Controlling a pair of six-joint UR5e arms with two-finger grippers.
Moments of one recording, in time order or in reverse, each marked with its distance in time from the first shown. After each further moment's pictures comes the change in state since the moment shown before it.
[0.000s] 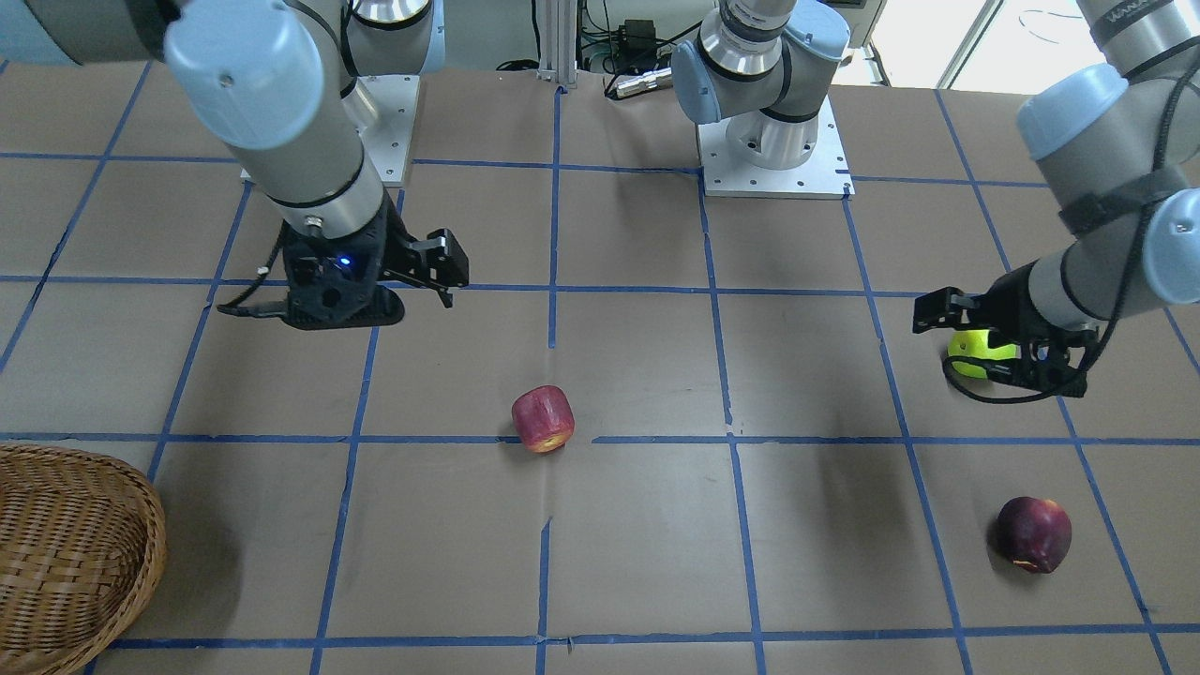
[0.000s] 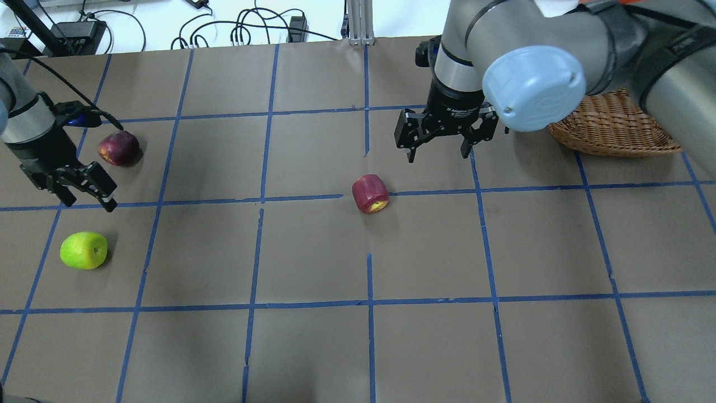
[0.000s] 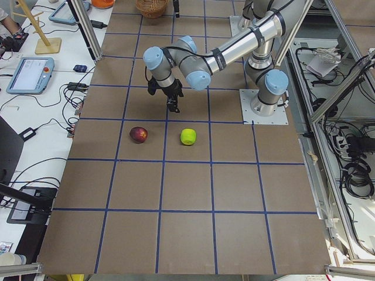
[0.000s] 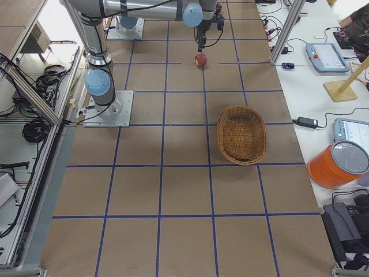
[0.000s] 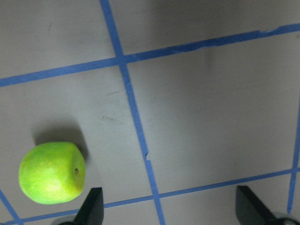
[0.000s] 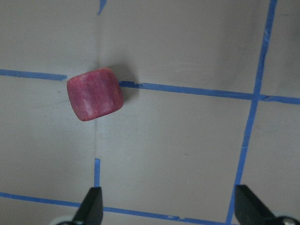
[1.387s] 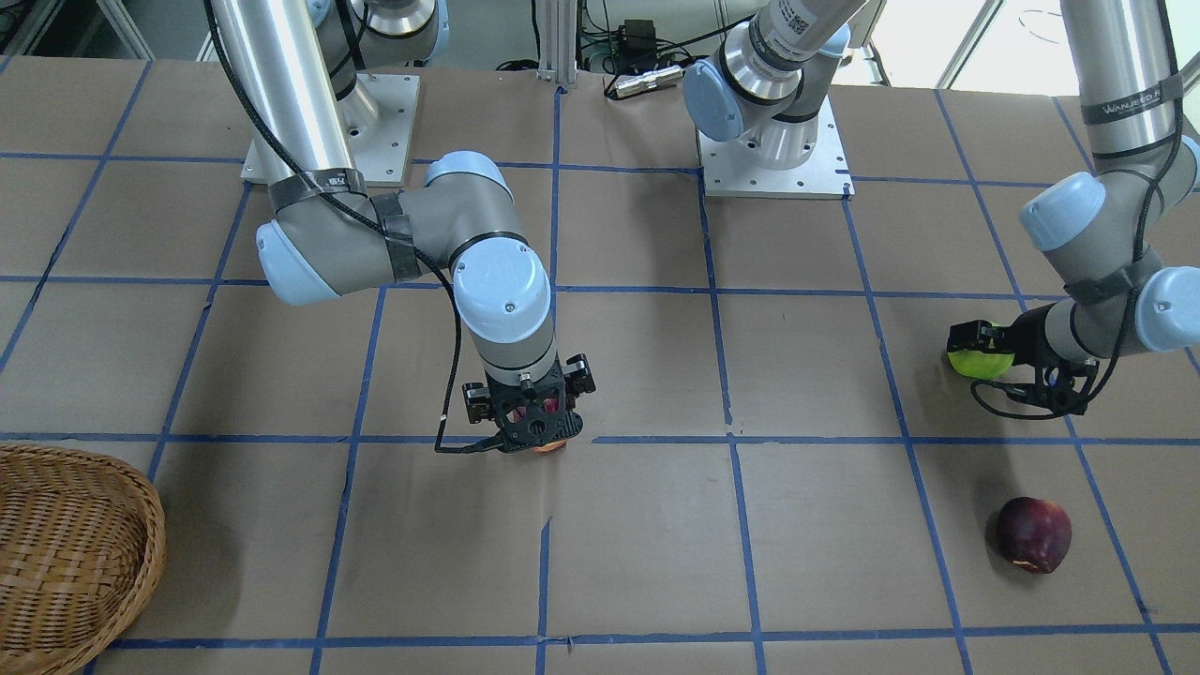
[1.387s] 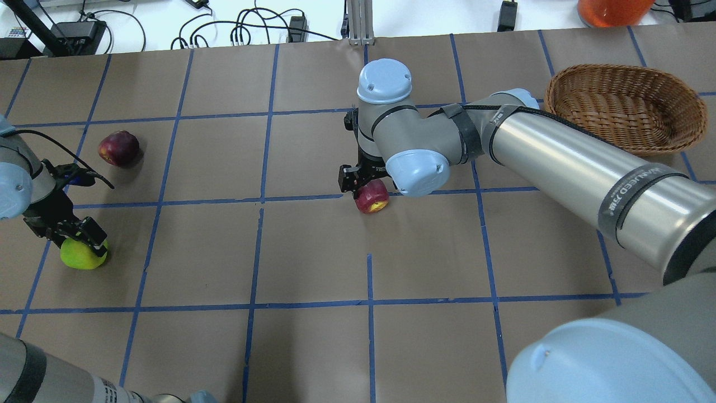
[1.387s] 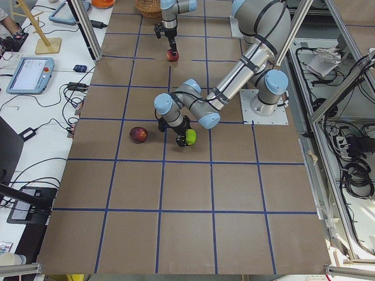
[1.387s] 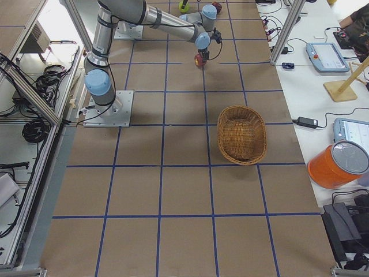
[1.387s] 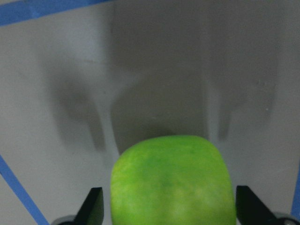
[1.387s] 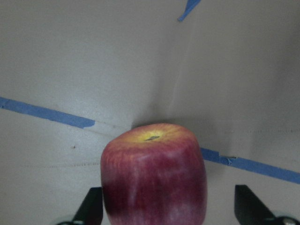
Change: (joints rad) left arm 0.126 -0.161 -0.172 0.354 0.078 0.101; right arm 0.137 0.276 0.060 -0.377 -0.009 0.014
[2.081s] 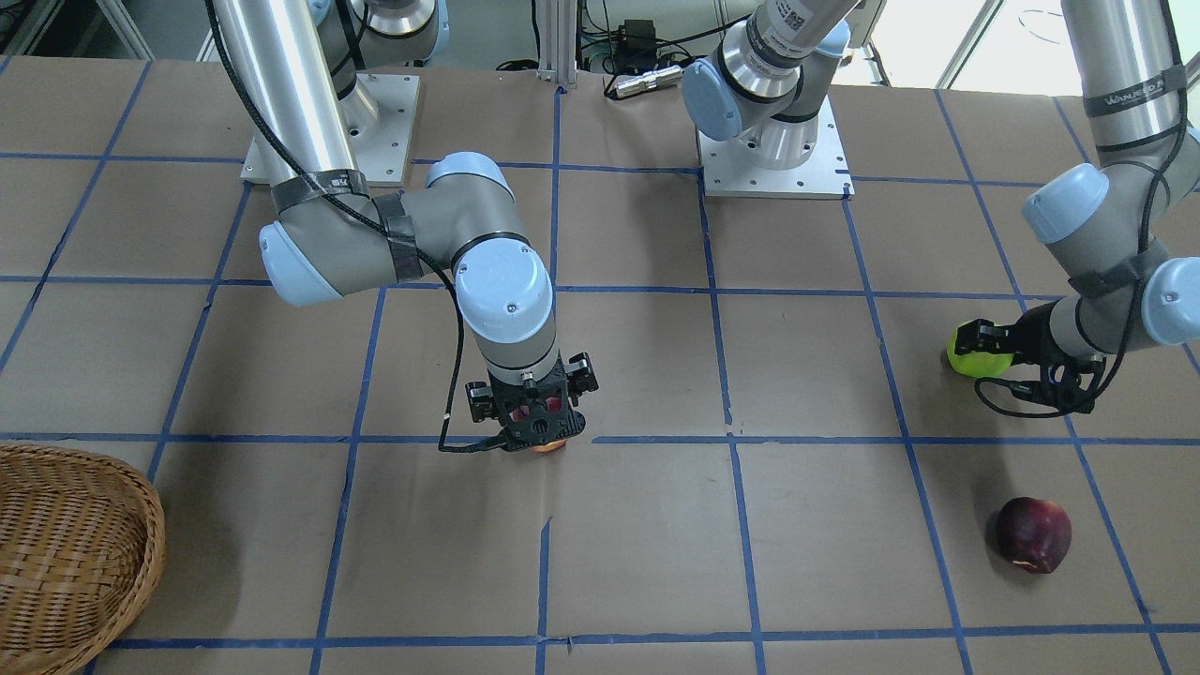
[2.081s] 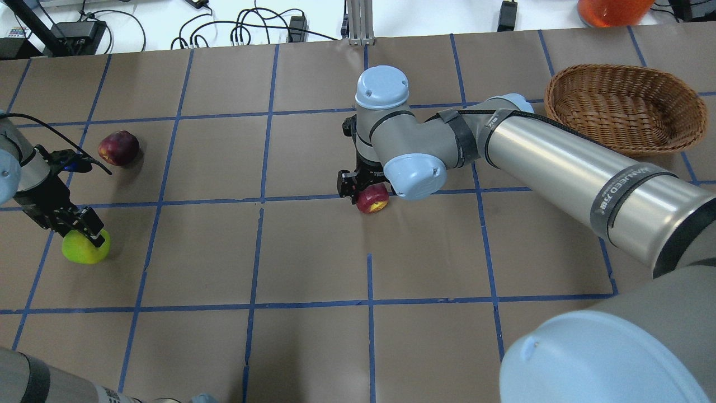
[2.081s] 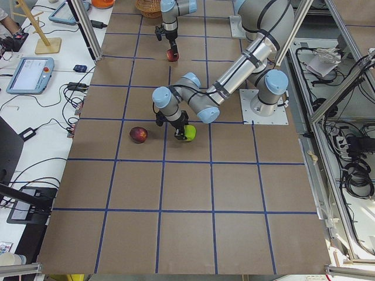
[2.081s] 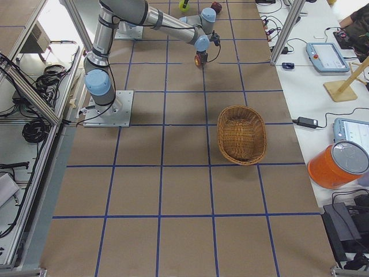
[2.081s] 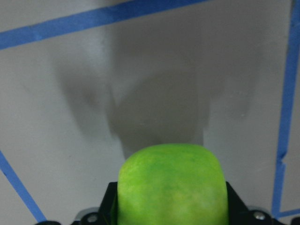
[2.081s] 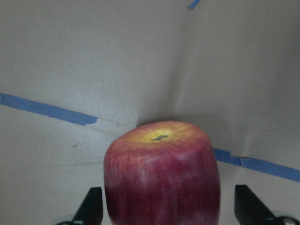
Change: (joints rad) left arm -0.038 0.056 0.066 -0.142 -0.066 -0.040; right arm 0.005 0.020 0.002 -0.002 0.008 0.000
